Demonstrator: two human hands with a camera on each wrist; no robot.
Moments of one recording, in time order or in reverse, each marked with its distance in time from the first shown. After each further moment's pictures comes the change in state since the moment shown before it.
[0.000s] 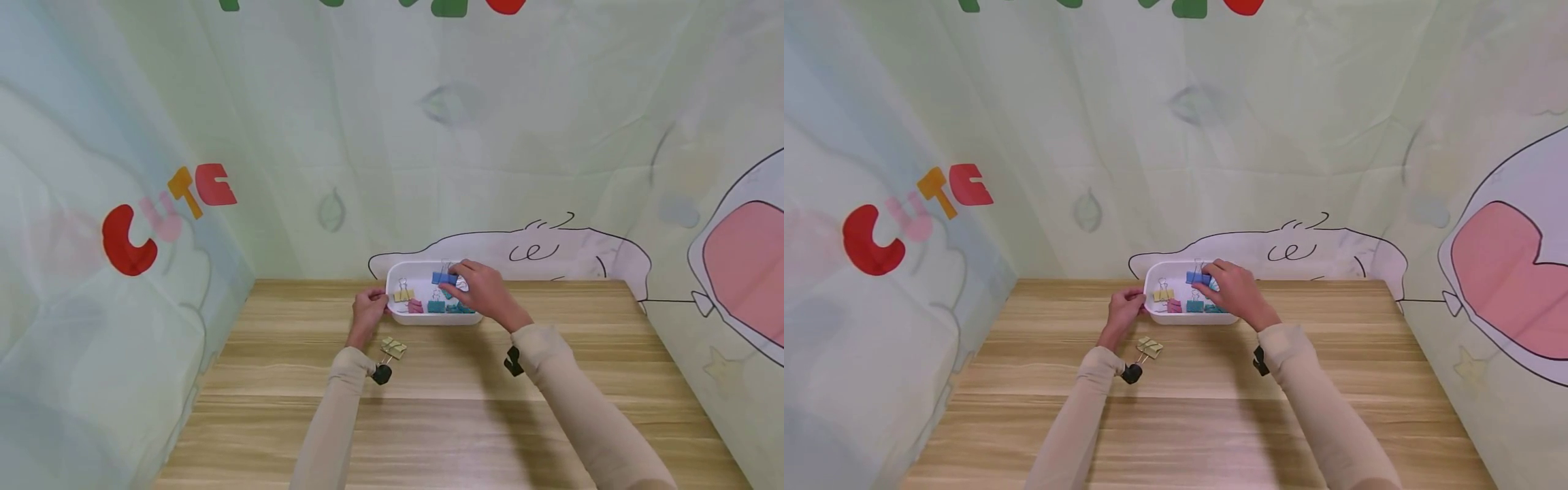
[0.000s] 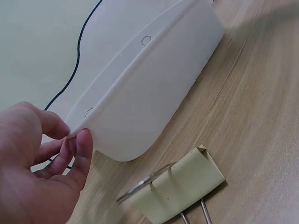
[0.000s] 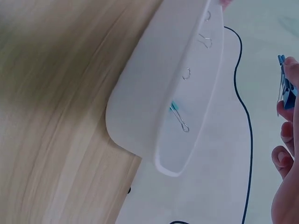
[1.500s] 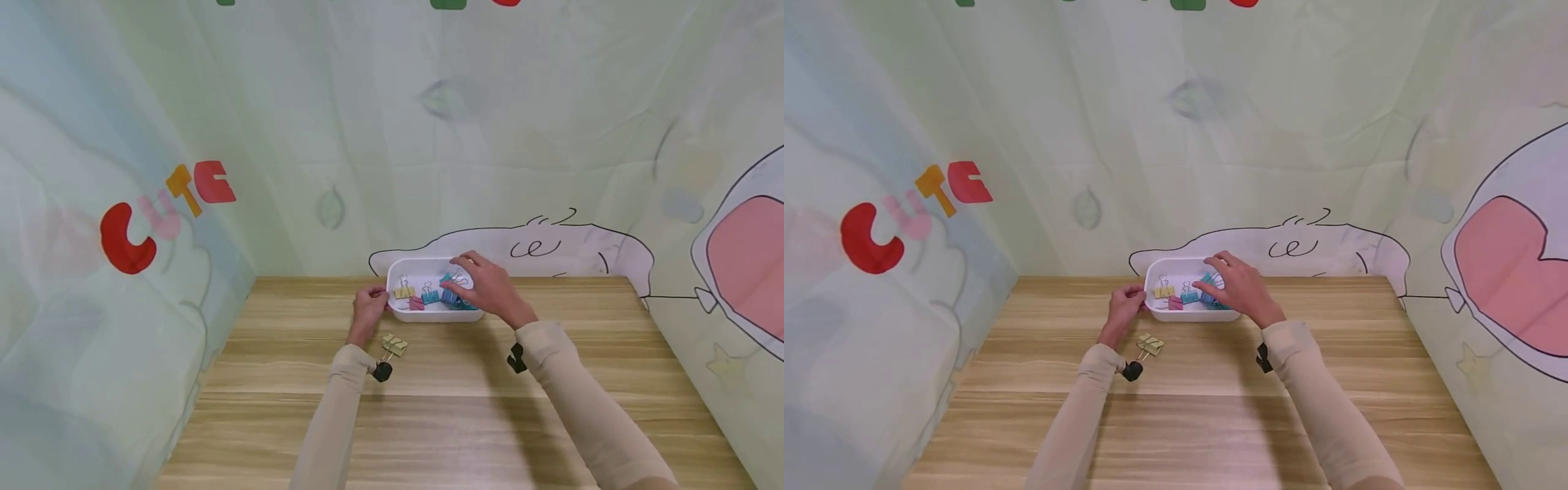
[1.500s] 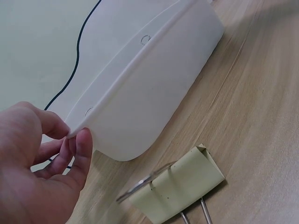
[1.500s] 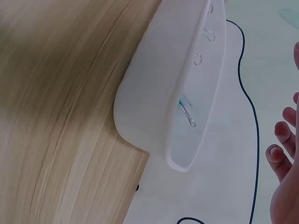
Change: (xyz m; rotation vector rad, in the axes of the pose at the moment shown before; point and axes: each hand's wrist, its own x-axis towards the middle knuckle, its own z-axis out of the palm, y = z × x) left_hand -0.001 0.002 0.001 0.023 0.008 0.009; right_hand -0.004 0.008 -0.001 0.001 -0.064 0.118
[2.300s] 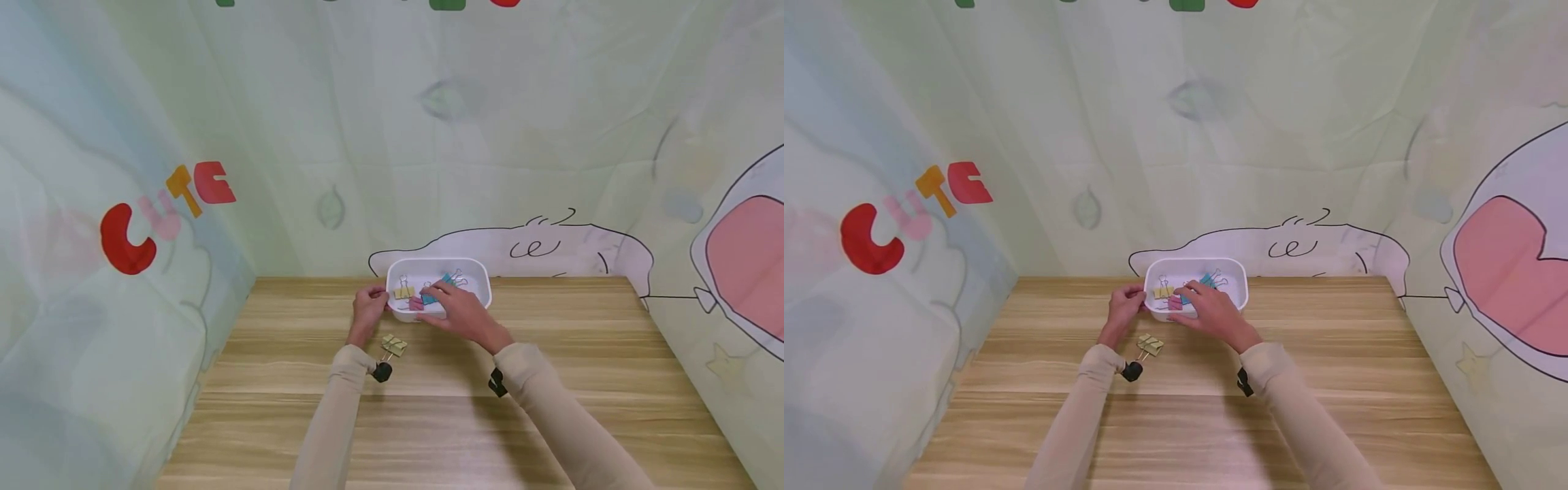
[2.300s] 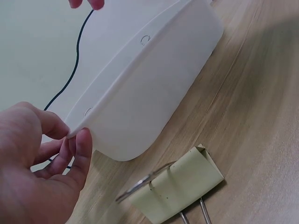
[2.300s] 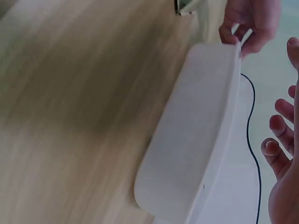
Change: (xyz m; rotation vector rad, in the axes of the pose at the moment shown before) left_hand 0.001 -0.002 0.000 0.009 -0.002 0.013; right_hand -0.016 -0.044 0.041 0.021 -0.049 -0.144
